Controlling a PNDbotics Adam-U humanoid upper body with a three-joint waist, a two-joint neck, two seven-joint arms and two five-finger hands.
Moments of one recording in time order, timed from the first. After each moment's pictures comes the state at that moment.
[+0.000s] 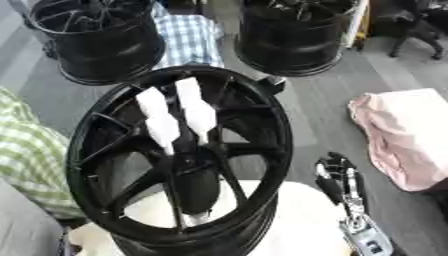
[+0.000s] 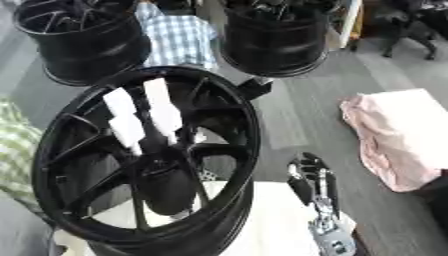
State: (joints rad) left arm -0.55 0.90 -0.03 -1.47 -0.09 -0.42 -0.49; right arm -0.27 -0.11 0.07 -0.99 0.26 -0.22 -0.41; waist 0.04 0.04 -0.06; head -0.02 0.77
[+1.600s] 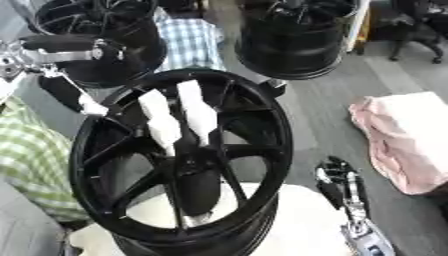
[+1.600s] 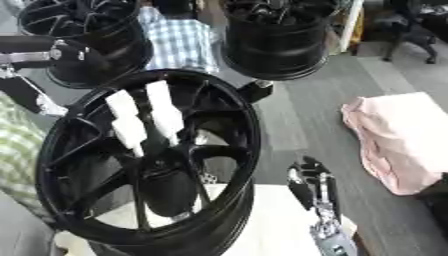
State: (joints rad) left arm -0.90 0.70 -0.51 -1.20 -0.25 -0.50 -0.61; right arm -0.26 -0.11 0.07 -0.98 0.27 -0.22 -0.40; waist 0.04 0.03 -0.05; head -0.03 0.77
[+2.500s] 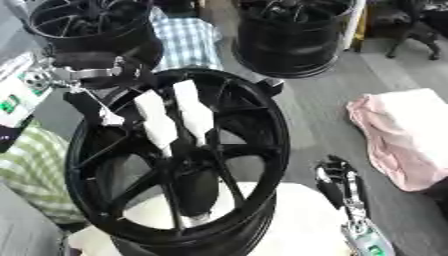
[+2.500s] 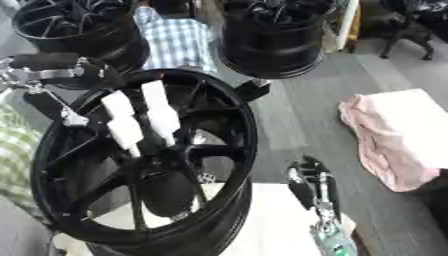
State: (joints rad) left arm -0.93 0.62 -0.55 -1.07 -0.34 -0.56 -0.56; right arm -0.26 -0.11 0.08 -0.98 0.27 -0.23 -0.40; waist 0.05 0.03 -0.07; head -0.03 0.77
